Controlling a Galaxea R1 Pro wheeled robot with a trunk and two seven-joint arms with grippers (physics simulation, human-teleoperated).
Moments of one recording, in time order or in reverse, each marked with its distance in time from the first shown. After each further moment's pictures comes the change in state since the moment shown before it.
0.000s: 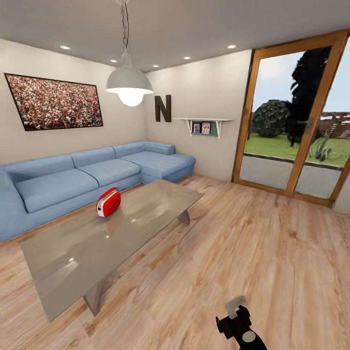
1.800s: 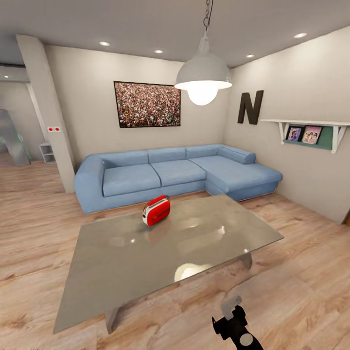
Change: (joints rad) left arm 0.000 0.001 0.010 0.000 0.000 0.000 0.001; right arm 0.000 0.000 0.048 0.020 -0.002 -0.049 -0.001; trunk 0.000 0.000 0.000
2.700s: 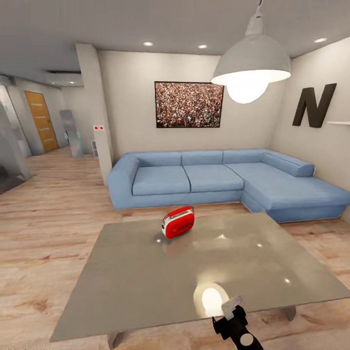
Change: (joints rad) left arm 0.000 -0.001 0.017 0.000 0.000 0.000 0.000; right arm 0.000 0.000 -0.005 0.000 0.000 -0.002 -0.001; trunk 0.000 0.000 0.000
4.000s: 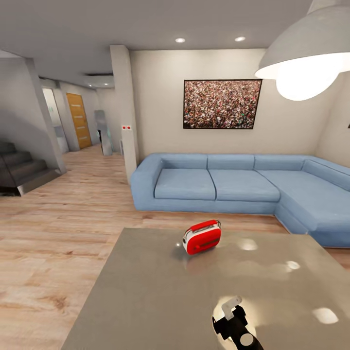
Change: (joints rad) left arm 0.000 0.000 0.000 0.000 0.000 0.000 0.000; right arm 0.000 0.000 0.000 0.000 0.000 0.000 0.001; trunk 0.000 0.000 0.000
